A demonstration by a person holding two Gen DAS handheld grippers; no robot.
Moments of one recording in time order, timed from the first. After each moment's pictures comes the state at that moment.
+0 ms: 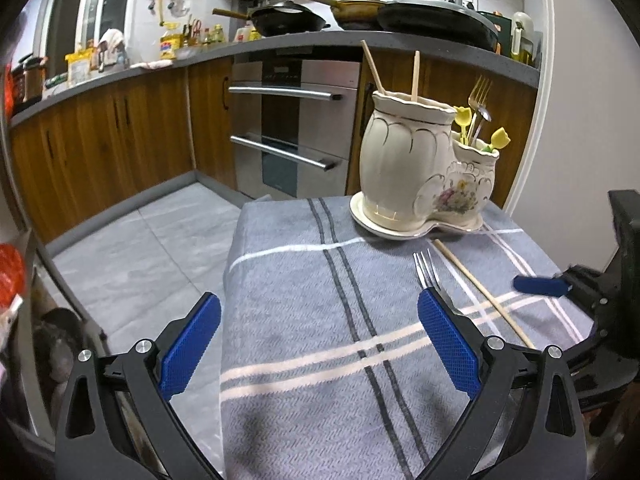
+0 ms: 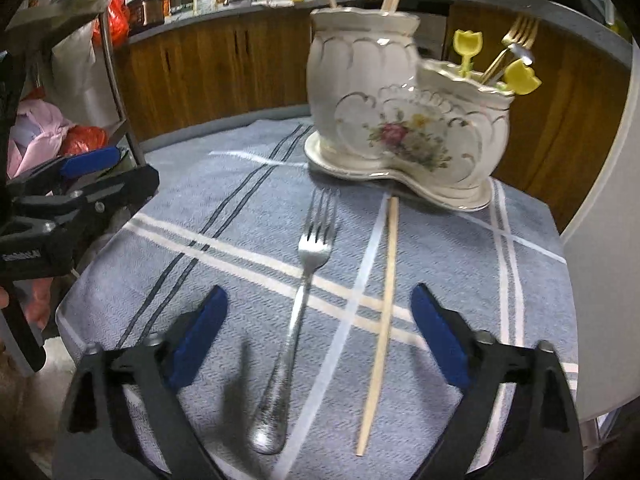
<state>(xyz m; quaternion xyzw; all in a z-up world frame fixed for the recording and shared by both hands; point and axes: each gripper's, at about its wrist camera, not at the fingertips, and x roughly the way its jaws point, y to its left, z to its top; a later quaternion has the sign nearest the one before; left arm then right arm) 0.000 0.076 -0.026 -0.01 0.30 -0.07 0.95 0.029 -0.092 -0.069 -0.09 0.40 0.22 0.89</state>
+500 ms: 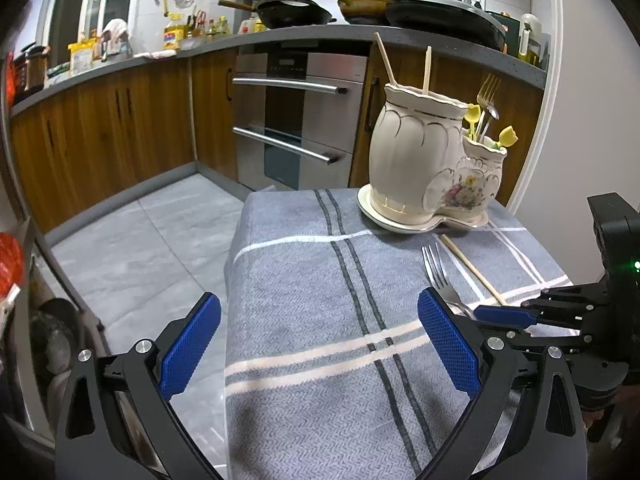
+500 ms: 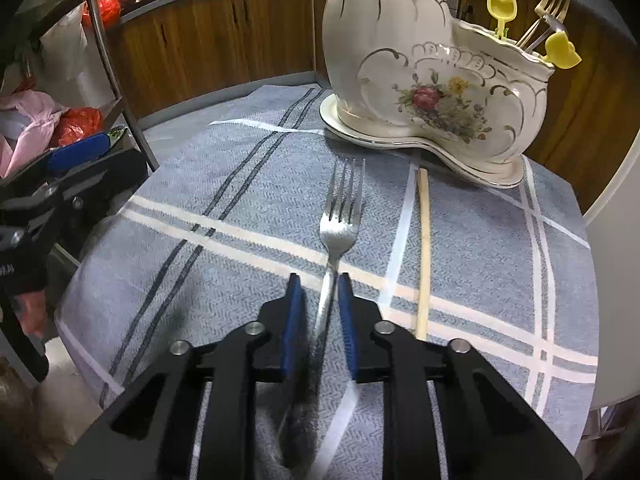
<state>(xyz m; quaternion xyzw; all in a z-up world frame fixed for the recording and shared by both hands) 0.003 0.082 -0.031 -0.02 0.31 -0.06 0.95 0.047 -0.076 -0.078 -0.08 0.44 0.22 0.87</state>
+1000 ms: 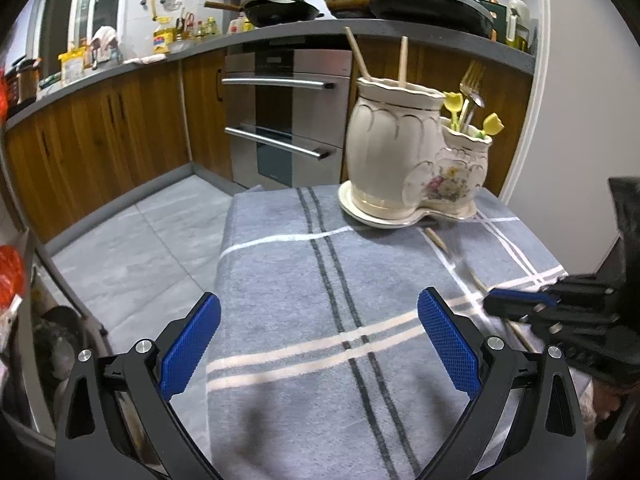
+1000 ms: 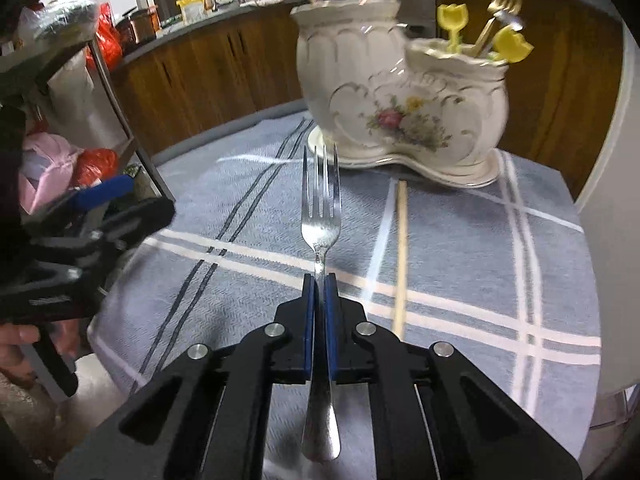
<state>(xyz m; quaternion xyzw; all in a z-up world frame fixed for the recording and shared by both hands) 0.002 0.057 -0.027 0.00 0.32 -0.07 0.94 0.028 -0.119 -0.049 -0.01 0.40 0.24 0.88</state>
